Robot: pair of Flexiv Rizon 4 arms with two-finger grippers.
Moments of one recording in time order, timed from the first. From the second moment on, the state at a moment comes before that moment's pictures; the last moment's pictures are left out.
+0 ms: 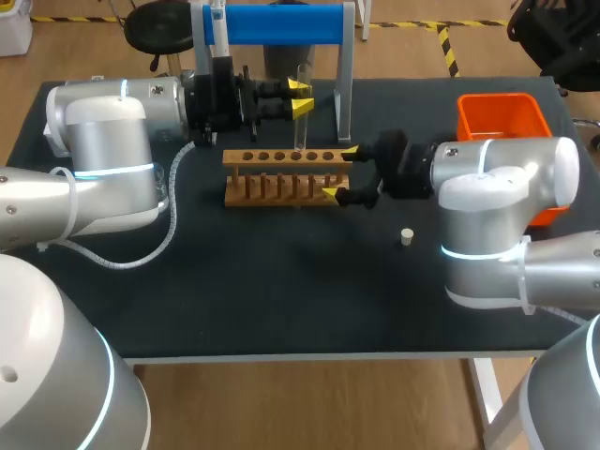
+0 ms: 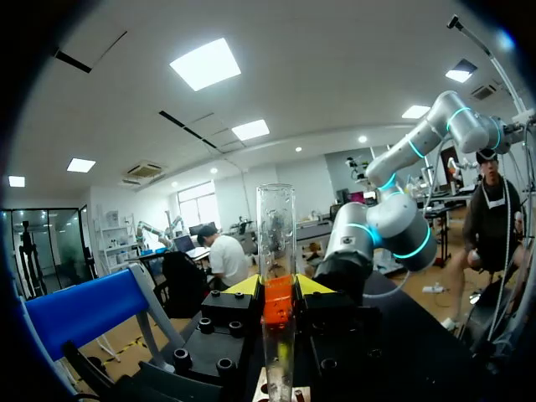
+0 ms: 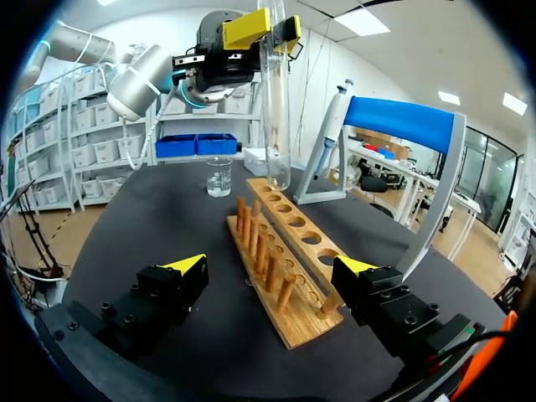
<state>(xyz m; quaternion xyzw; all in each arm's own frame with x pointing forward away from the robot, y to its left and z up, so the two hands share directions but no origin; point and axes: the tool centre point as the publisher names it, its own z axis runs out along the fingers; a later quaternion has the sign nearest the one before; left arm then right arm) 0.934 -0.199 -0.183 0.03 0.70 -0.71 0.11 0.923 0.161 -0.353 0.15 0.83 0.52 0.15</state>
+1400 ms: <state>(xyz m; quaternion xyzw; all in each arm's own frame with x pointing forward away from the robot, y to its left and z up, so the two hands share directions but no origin) 0.966 -0.203 -0.187 -0.08 0.69 -0.71 0.07 0.923 0.162 -0.353 0.15 0.83 0.52 0.15</state>
